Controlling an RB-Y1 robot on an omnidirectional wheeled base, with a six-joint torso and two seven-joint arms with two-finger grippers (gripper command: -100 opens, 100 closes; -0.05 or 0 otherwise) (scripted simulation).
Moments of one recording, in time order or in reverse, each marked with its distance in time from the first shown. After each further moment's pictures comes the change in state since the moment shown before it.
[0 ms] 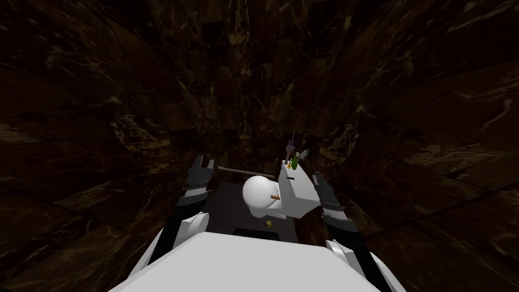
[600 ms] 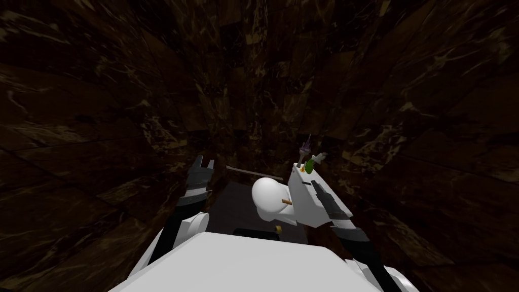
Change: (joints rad) left arm 0.000 0.000 0.000 0.000 0.000 0.000 0.000; right arm 0.056 -0.155 -0.050 0.139 0.095 -0.014 0.095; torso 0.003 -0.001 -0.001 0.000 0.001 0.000
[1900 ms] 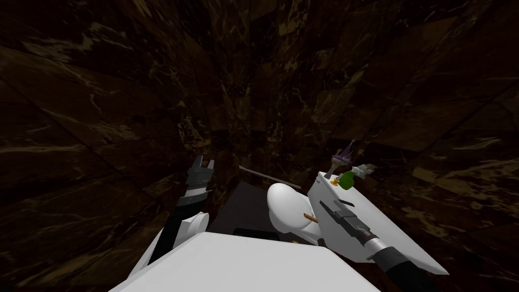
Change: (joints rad) left arm 0.000 0.000 0.000 0.000 0.000 0.000 0.000; right arm 0.114 -0.347 -0.074 0.244 0.202 0.035 0.172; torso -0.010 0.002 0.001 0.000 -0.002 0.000
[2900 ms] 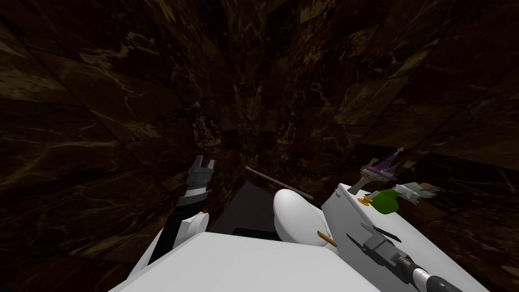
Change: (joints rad) left arm 0.000 0.000 0.000 0.000 0.000 0.000 0.000; right arm 0.088 -0.259 0.025 0.244 0.244 0.077 0.169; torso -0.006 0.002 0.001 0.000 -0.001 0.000
